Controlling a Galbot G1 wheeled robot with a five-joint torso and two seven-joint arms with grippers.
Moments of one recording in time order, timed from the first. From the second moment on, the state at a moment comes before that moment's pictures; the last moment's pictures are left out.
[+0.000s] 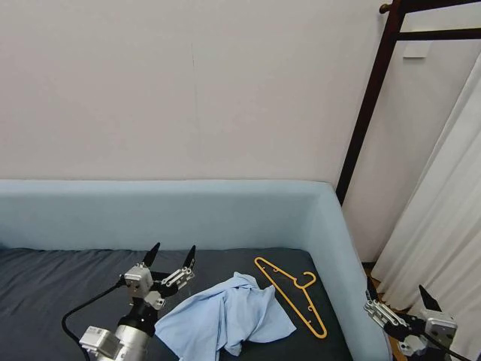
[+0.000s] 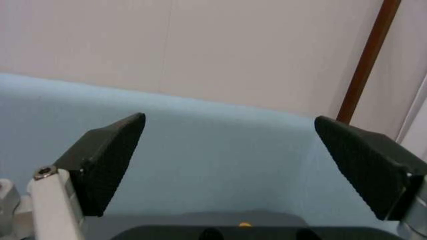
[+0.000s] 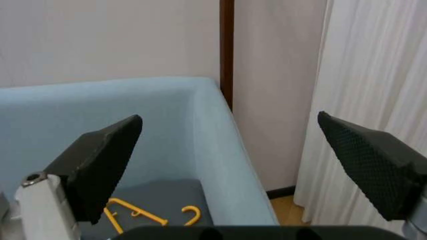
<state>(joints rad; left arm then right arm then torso) 1.55 -1.18 -0.44 -2.21 -0.47 -0.05 -0.10 -1.85 1.35 0.61 2.39 0.22 0.00 0.30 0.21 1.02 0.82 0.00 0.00</state>
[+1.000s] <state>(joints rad) 1.58 -1.27 -0.44 -2.19 -0.41 -0.07 -0.09 -1.78 1.33 0.55 2.28 0.16 0.07 0.28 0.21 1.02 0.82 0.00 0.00</state>
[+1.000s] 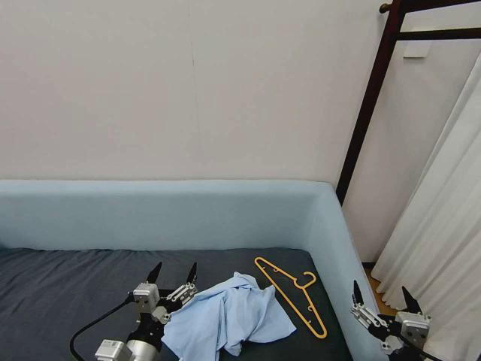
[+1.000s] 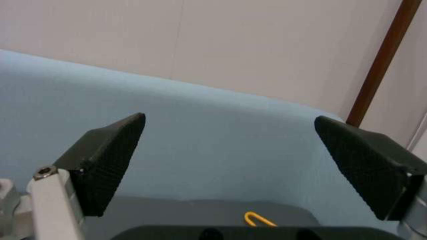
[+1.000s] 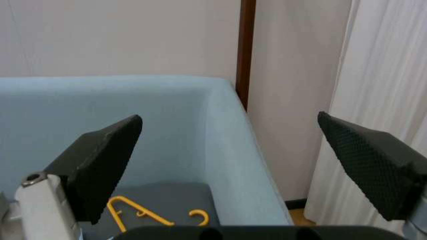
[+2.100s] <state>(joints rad) 1.68 -1.28 -0.69 -2.12 -0.38 -0.11 -0.08 -1.16 1.33 0.25 1.83 1.18 -0.45 0.46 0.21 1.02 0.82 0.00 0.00</state>
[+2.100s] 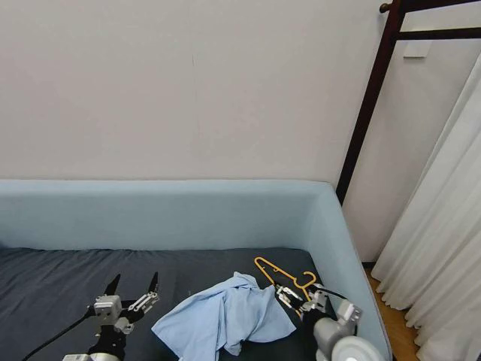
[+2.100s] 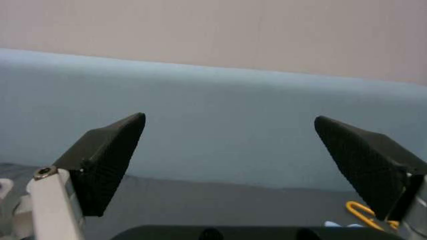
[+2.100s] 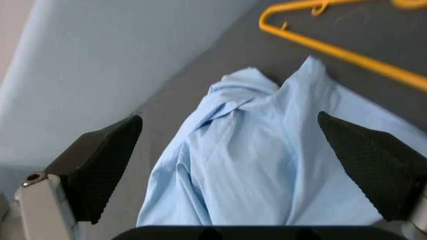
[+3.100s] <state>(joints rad) 1.69 -1.32 -0.69 -2.11 -0.35 -0.13 -0.08 -1.01 1.52 0.31 1.38 0.98 -0.47 0.36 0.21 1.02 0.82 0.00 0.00</state>
